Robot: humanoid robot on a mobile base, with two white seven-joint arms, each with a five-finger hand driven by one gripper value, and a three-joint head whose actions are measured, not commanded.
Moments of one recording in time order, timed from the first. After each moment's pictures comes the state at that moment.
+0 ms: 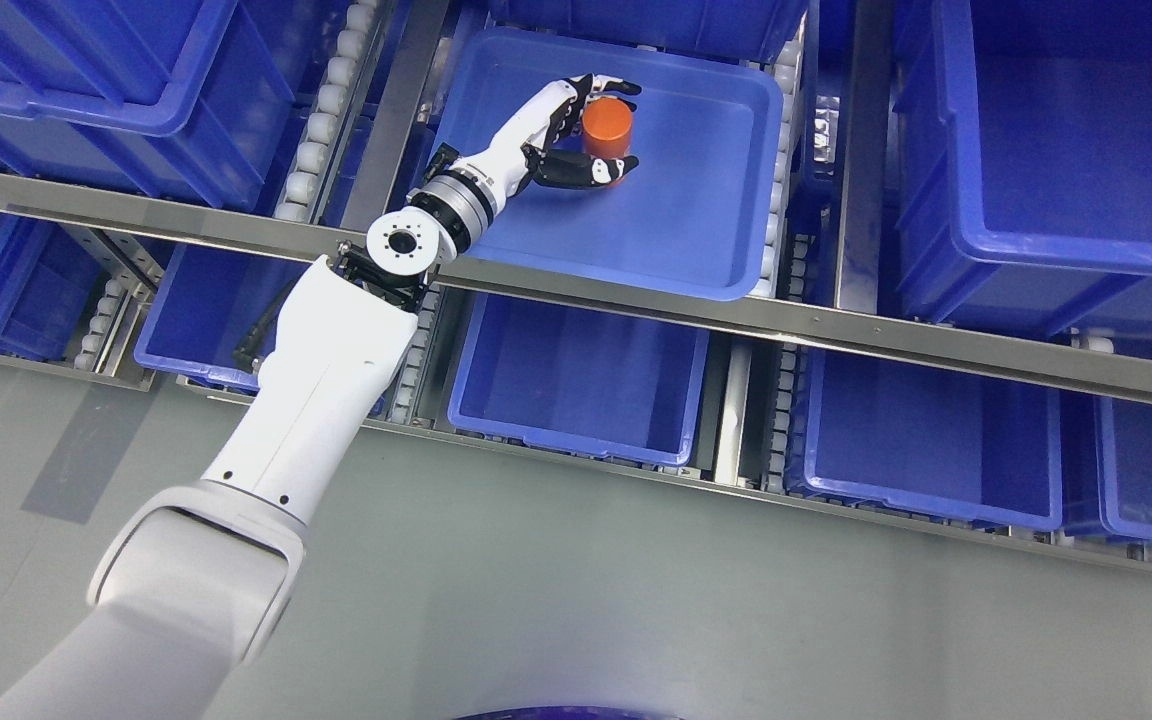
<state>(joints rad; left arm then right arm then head) -0.85 0.00 -0.41 -0.84 0.01 -0.09 -0.26 0.00 0.00 0.00 0.00 0.00 0.04 0.03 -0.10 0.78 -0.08</state>
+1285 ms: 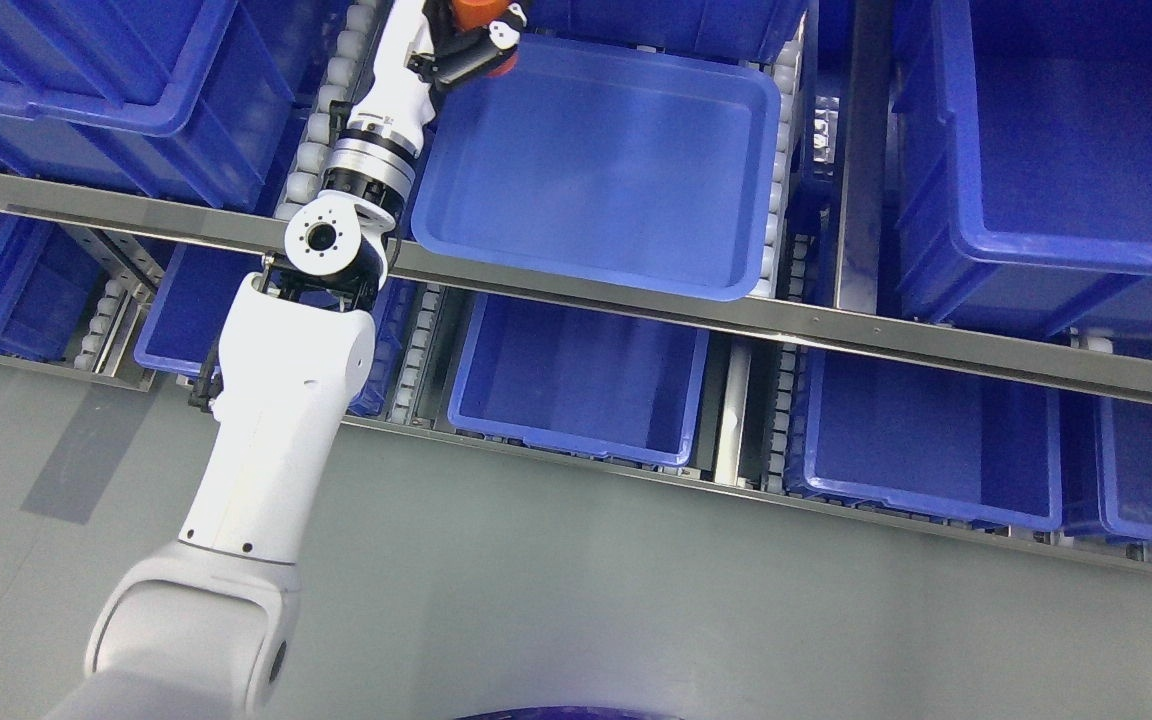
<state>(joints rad) -0.68 0.00 -0.19 -1.25 0.16 -0.13 0.00 0.00 0.00 0.00 0.00 0.00 0.04 0.03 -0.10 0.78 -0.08</state>
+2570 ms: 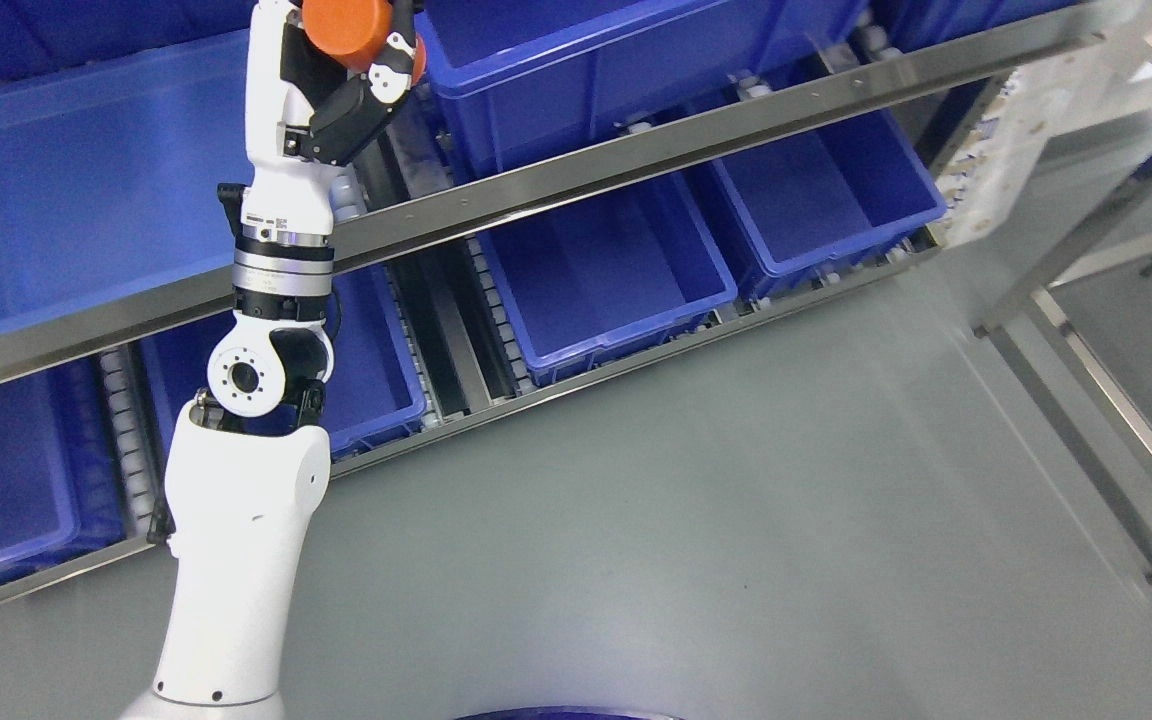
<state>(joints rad) -0.41 0.00 -0.07 -1.61 0.17 -0.41 -0.09 0.00 0.00 0.00 0.00 0.00 0.04 0.03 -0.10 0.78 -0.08</state>
